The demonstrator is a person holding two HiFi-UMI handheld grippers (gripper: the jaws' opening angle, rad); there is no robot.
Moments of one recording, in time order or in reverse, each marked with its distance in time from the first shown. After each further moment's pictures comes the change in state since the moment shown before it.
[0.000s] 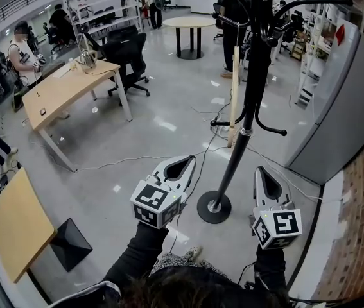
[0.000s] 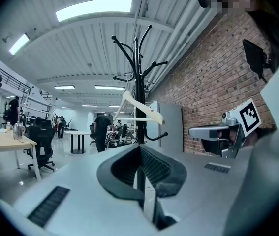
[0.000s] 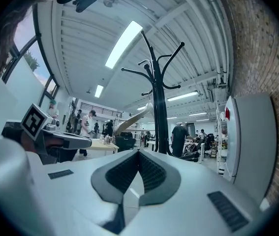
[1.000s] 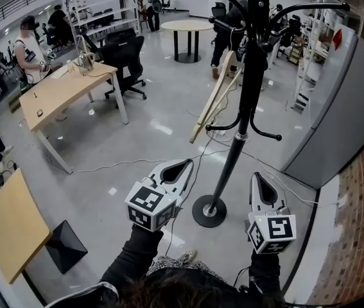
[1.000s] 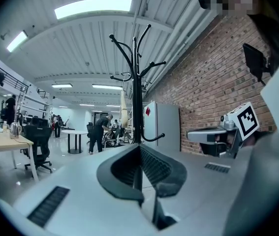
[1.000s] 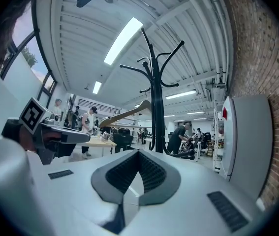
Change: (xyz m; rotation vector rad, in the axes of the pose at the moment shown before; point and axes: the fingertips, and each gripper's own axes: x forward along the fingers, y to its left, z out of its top) left arm 0.004 -0.006 0.007 -0.008 0.010 -0.026; right arm -0.003 -0.007 -0.008 -0.001 0.045 -0.028
